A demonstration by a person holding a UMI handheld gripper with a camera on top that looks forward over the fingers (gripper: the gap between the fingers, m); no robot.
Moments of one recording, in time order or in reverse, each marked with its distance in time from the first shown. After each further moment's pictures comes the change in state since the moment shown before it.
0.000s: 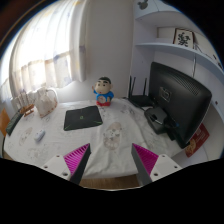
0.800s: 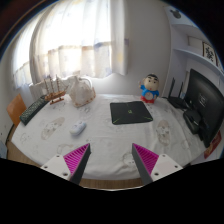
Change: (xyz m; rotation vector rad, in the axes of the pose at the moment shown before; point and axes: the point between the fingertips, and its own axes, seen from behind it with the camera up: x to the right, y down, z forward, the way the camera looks) arm -0.240 0.038 0.000 -0.027 -0.197 -0.109
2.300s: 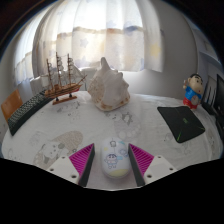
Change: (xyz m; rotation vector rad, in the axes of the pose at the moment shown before) arm -0.202 -0.025 0.251 0.069 -0.071 -0.032
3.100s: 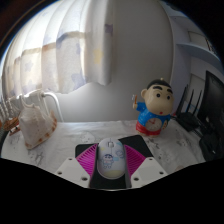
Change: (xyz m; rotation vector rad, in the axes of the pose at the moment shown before) arm 0.315 -0.126 0.061 0.051 0.207 0.083
